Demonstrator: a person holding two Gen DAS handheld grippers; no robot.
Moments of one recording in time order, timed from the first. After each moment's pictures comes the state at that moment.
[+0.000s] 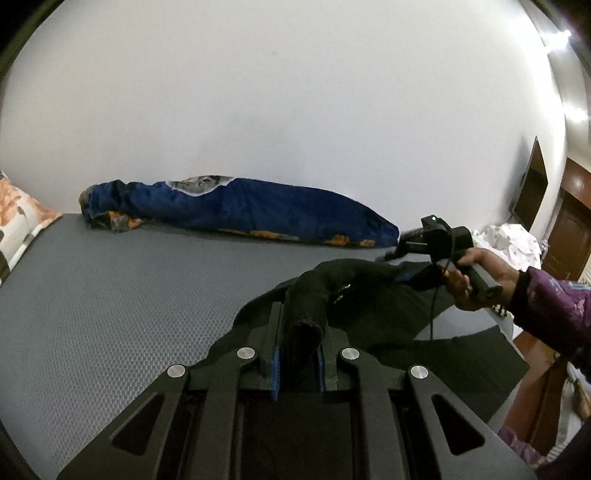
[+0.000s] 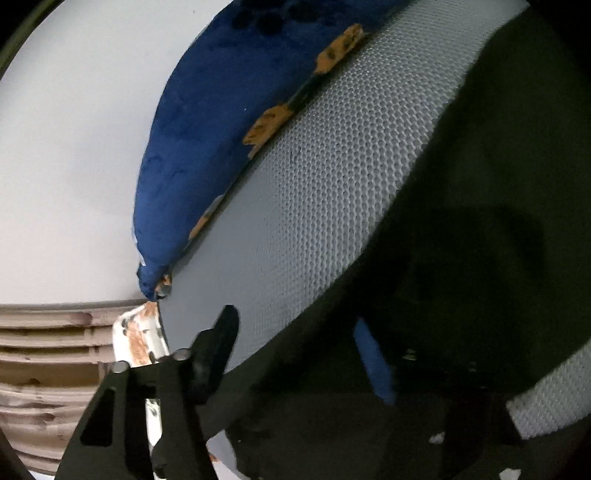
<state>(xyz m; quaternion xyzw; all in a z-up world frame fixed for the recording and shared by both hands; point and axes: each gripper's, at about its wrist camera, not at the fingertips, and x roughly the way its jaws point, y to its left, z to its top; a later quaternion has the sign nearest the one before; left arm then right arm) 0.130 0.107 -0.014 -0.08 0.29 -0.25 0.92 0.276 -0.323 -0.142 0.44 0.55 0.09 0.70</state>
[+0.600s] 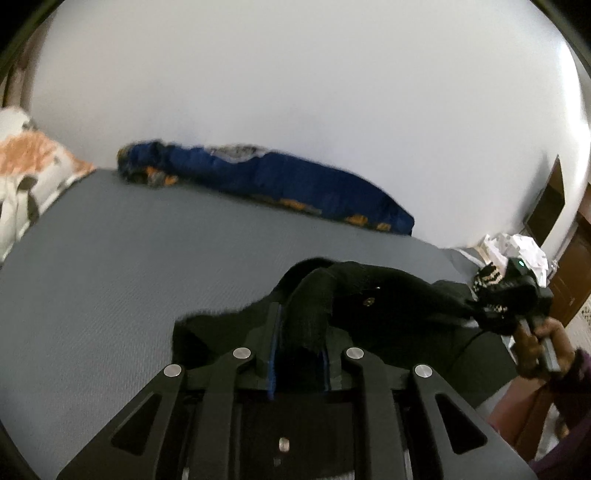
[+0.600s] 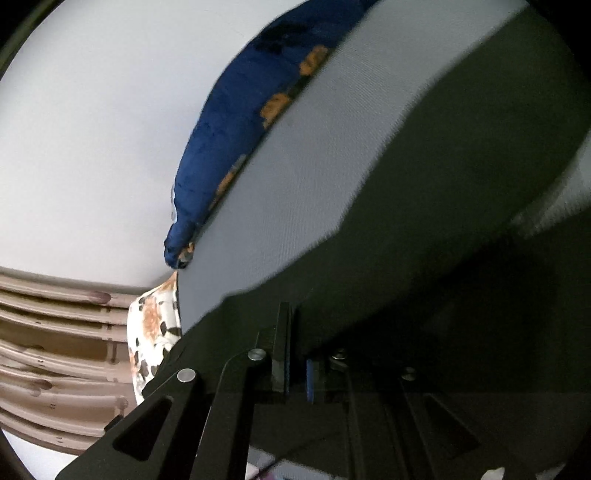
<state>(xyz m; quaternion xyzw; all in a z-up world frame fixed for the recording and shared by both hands) 0.085 0.140 -0.024 -0.13 0.34 -0.20 0.91 0.067 -0.312 -0.120 0.48 0.47 0.11 0.73</state>
